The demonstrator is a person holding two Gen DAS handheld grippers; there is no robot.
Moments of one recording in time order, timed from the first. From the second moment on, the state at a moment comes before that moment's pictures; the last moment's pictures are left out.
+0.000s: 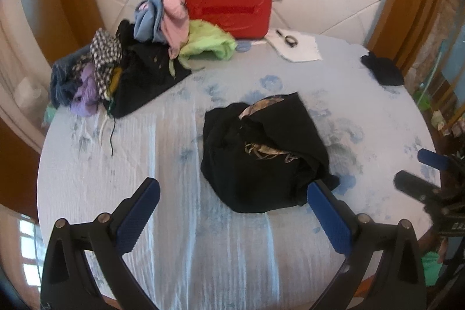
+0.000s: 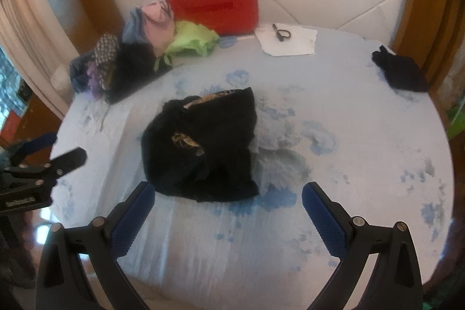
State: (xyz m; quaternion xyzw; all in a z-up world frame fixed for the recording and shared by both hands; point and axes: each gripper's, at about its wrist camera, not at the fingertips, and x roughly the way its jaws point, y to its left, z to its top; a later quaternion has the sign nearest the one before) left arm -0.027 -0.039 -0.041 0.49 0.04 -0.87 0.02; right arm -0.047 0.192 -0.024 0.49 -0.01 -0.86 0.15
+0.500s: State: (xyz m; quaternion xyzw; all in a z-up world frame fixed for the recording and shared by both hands) left arm -0.096 -0.051 -0.158 0.57 0.06 -0.82 0.00; right arm -0.111 0.176 -0.120 0.57 -0.04 -0.81 0.13
